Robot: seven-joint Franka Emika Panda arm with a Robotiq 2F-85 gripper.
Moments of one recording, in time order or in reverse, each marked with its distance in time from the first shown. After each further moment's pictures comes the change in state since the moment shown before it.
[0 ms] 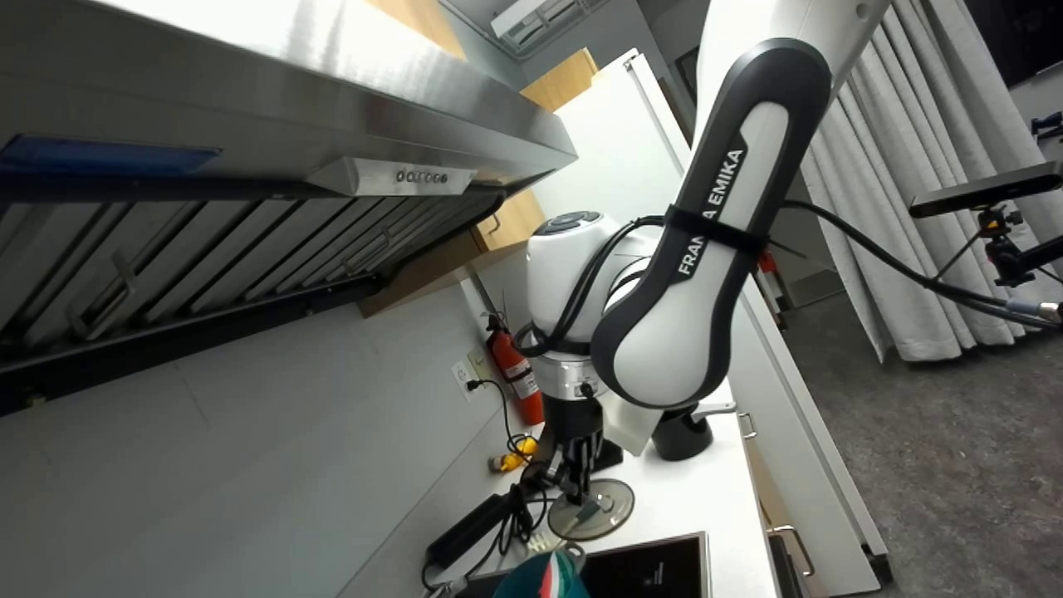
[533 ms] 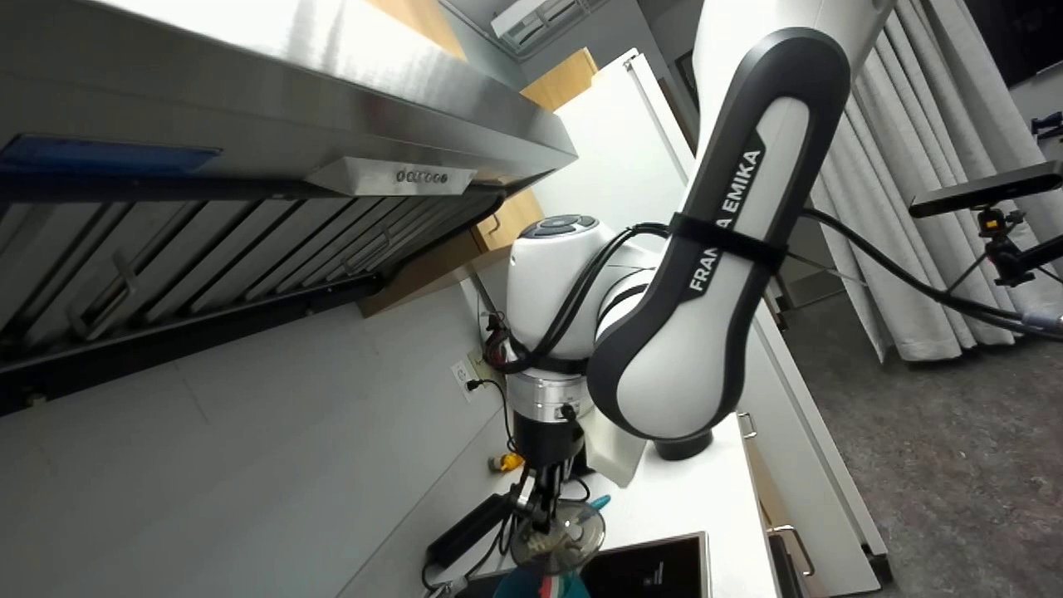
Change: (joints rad) arm 0.068 0.006 0.001 -0.004 -0.036 0.084 -0.001
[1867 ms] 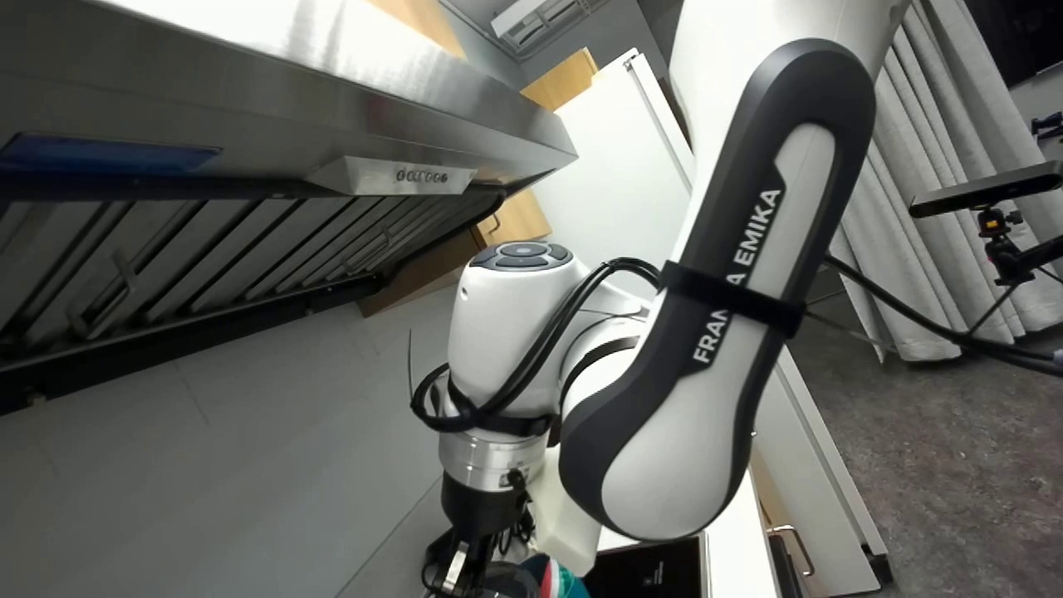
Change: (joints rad) arm 0.176 0.076 -0.058 0.084 -0.037 0.098 0.006
